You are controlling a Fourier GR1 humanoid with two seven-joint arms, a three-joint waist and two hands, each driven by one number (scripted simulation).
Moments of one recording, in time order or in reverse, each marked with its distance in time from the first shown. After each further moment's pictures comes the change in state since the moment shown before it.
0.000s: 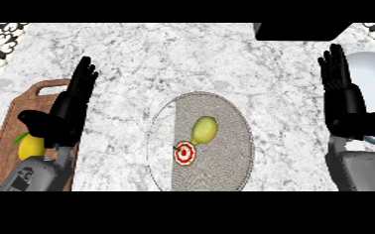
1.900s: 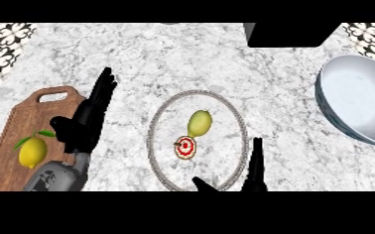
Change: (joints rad) left arm 0.018 -0.068 -0.055 0.049 -0.031 -0.040 -0.015; right arm 0.420 0.287 0.720 -0.063 1.037 -0.818 0.822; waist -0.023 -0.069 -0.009
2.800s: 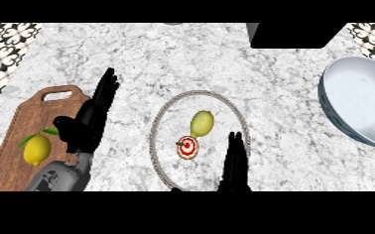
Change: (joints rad) left arm 0.003 -0.024 0.011 0.004 -0.019 -0.021 0.010; right arm -0.169 -0.013 0.210 -0.141 0.401 0.273 0.552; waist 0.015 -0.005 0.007
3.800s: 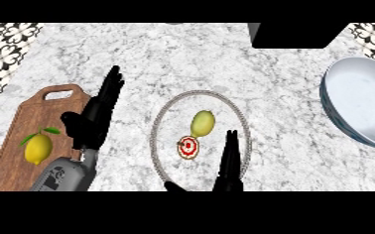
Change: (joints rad) left arm -0.025 -0.039 0.011 0.019 -0.026 -0.015 0.014; right arm -0.061 0.002 0.015 0.102 -0.060 -0.207 0.011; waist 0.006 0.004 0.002
